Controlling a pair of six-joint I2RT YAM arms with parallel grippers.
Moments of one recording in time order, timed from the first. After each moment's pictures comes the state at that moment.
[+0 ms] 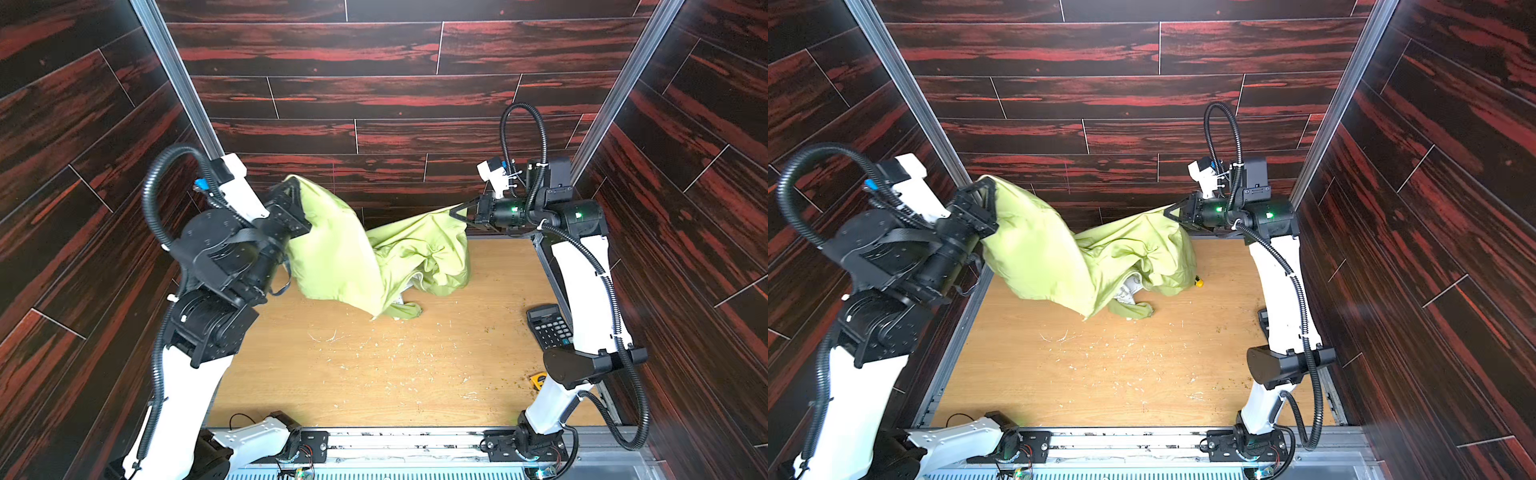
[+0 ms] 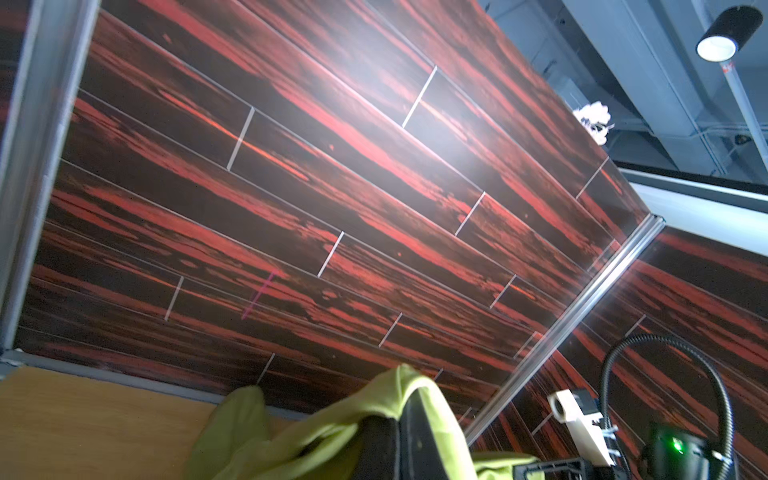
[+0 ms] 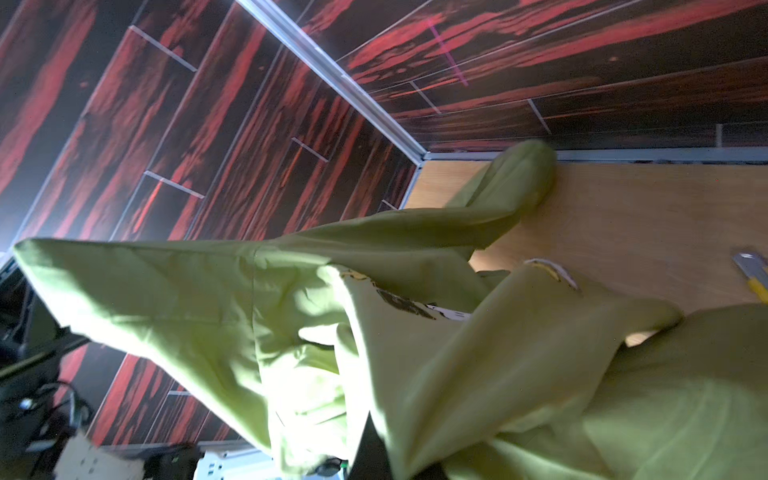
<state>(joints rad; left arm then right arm) -0.50 1.16 1.87 -0.51 -0.33 -0.51 0.25 1.78 2.40 -1.12 -0.81 0.43</state>
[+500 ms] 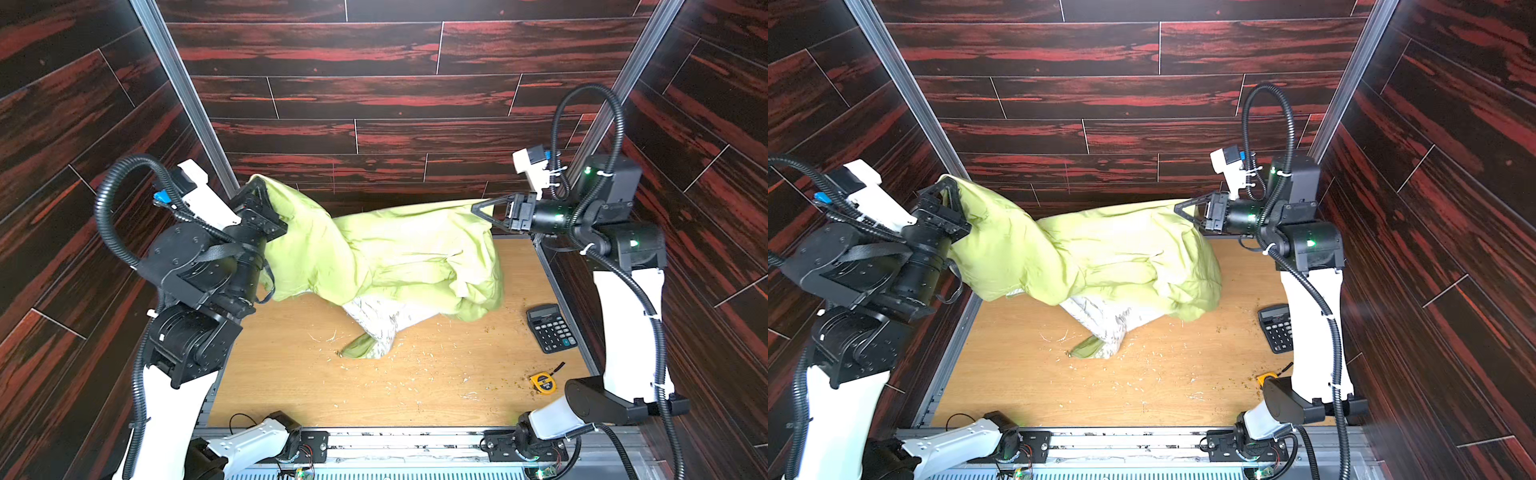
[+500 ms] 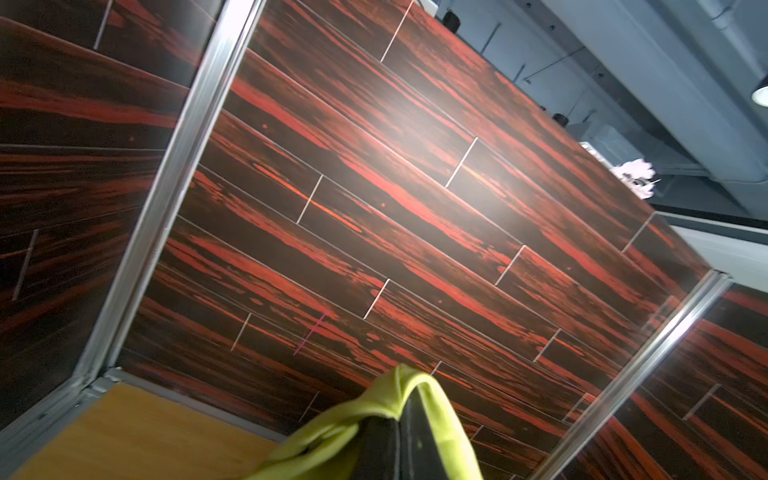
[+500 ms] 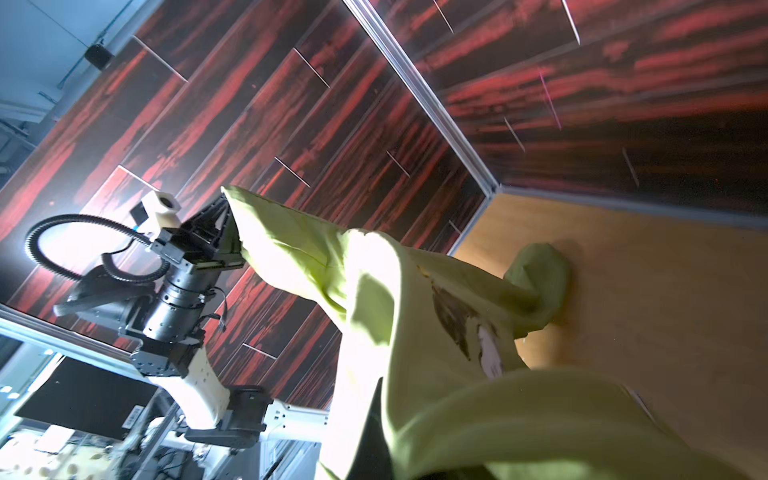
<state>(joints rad) -0.50 1.13 1.86 -0.50 -0.52 -0.45 0.18 1.57 2.24 -0.98 -1.00 0.52</state>
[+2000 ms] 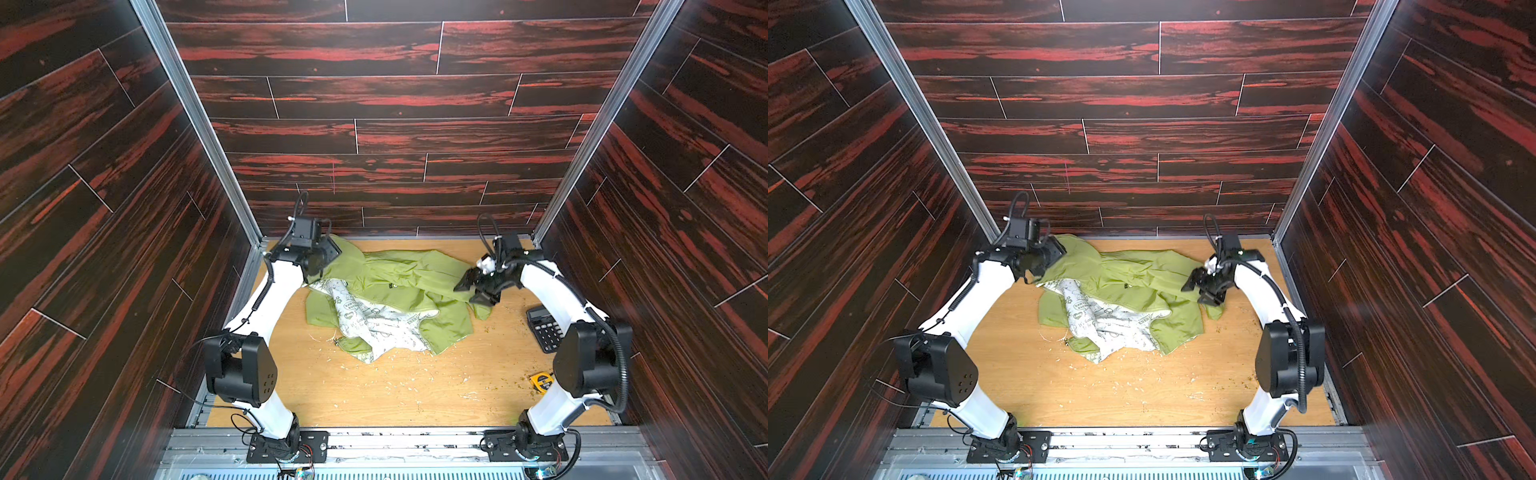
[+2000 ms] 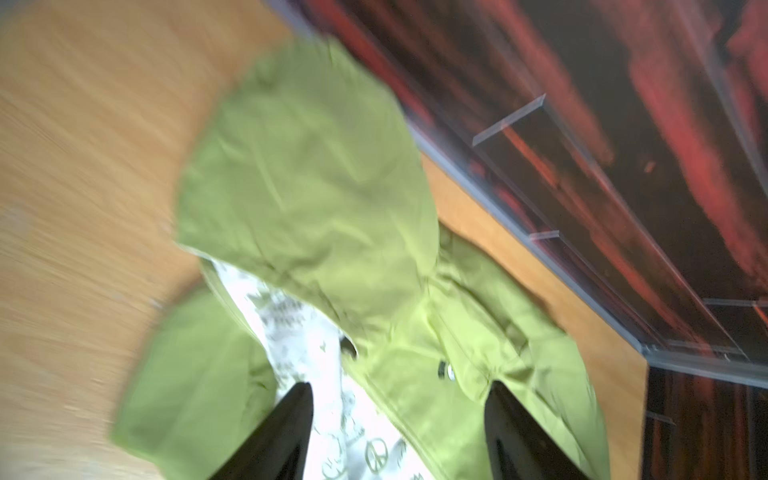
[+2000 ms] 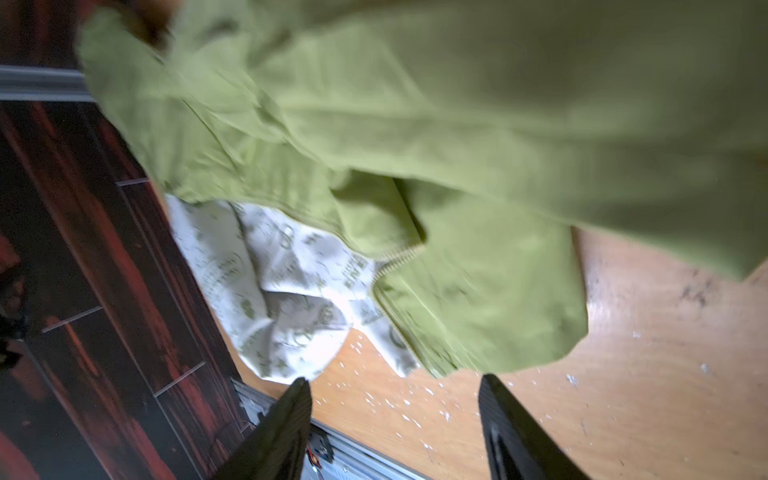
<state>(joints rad) -0.17 1.68 1.48 -0.58 0.04 -0.84 0.17 1.69 1.38 -0.96 -0.51 0.52</state>
